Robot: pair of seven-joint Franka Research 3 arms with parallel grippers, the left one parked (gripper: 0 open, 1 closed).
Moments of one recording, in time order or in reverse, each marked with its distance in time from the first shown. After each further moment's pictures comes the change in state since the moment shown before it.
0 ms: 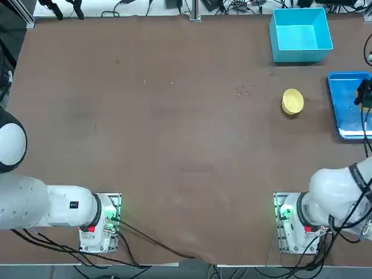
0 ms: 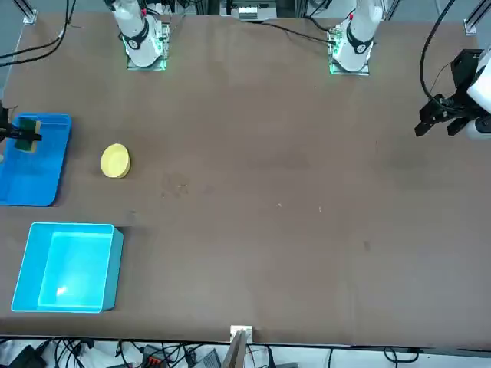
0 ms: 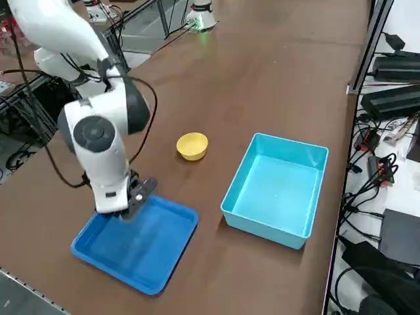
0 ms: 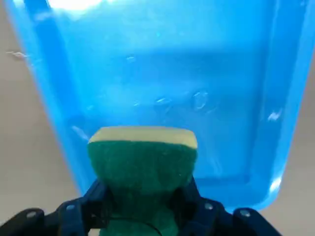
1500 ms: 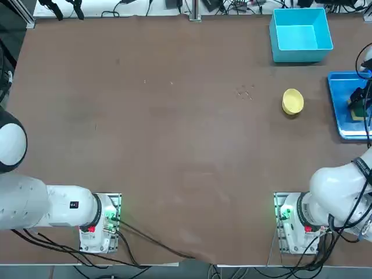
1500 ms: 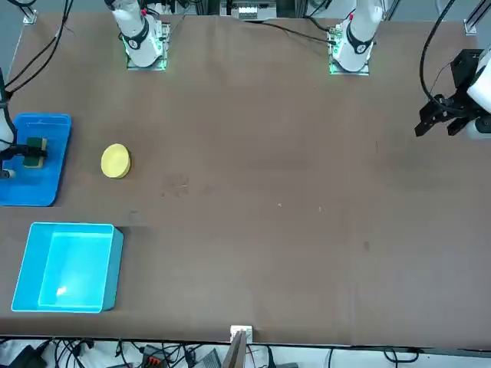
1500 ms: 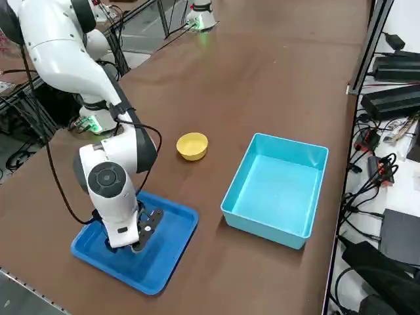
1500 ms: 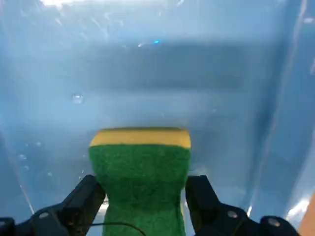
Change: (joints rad) arm -0.023 0.186 0.006 0.110 0.001 0.110 -0.066
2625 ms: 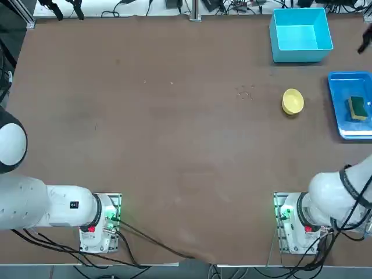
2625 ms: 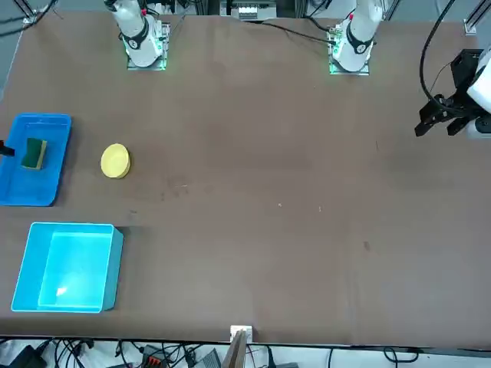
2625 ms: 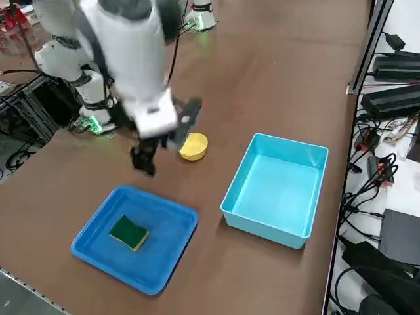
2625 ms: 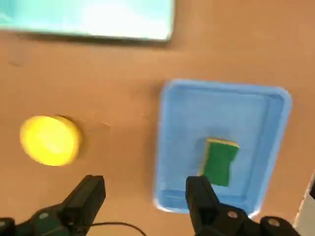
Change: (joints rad) arm 0.246 -0.311 0.027 0.274 0.130 -0.523 0.103
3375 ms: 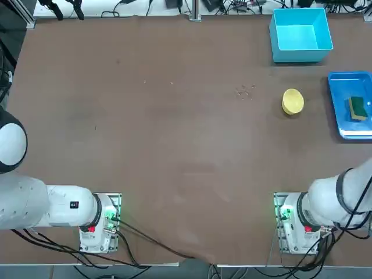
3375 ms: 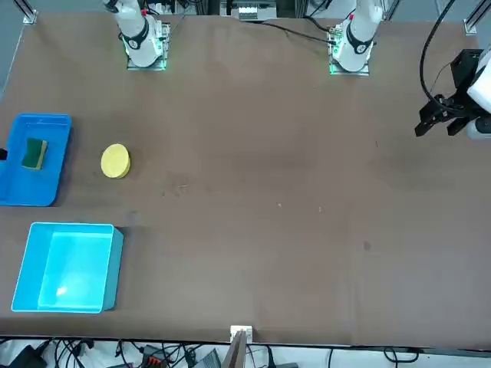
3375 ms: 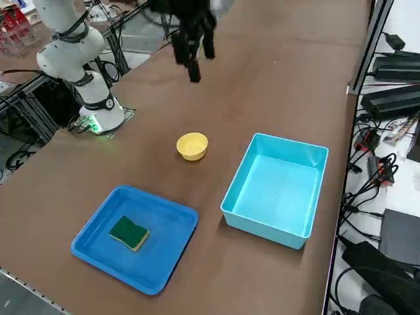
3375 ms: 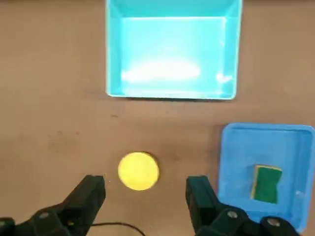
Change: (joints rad) arm 0.216 -0.119 0.001 0.155 0.082 -0.115 0.268
